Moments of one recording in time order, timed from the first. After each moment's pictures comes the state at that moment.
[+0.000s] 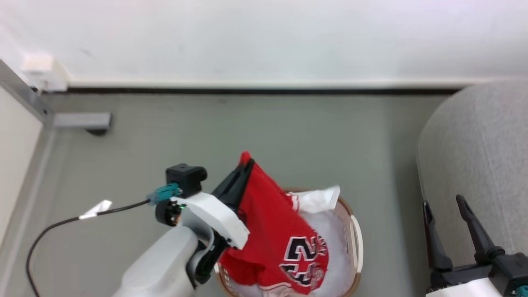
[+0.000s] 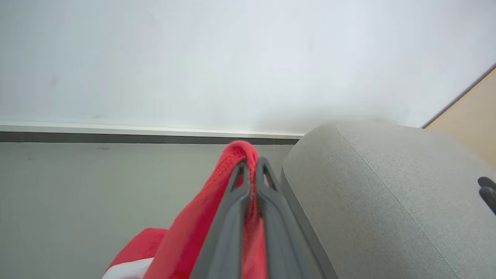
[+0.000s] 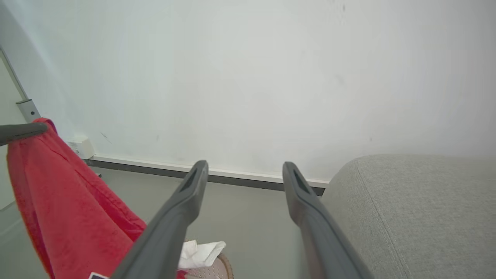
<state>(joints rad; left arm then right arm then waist) -0.65 0.19 -0.76 0.58 -0.82 -0.08 -0.26 -0.07 -0.09 0.05 0.10 0.17 0.13 -0.26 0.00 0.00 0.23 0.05</state>
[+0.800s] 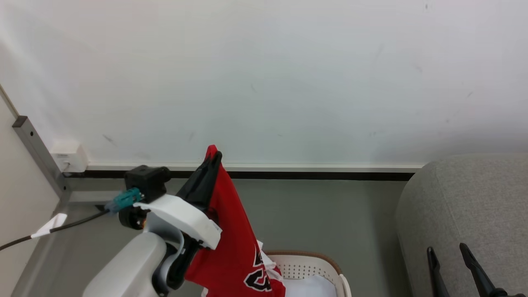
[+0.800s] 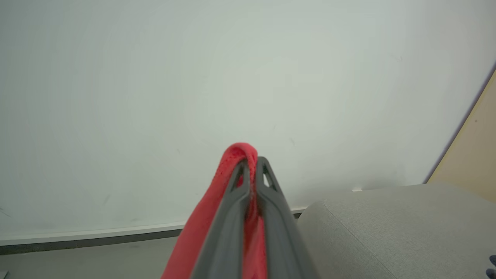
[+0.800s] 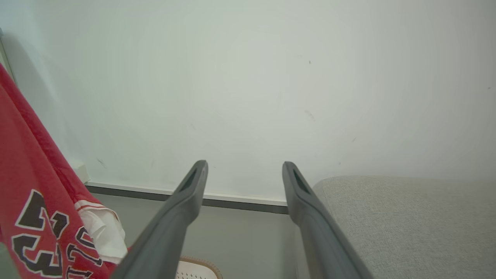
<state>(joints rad) -0.54 0.34 -0.66 0.30 -0.80 0.05 -0.22 0.09 -0.09 0.02 0.12 0.18 0.13 -0.26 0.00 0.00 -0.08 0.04</state>
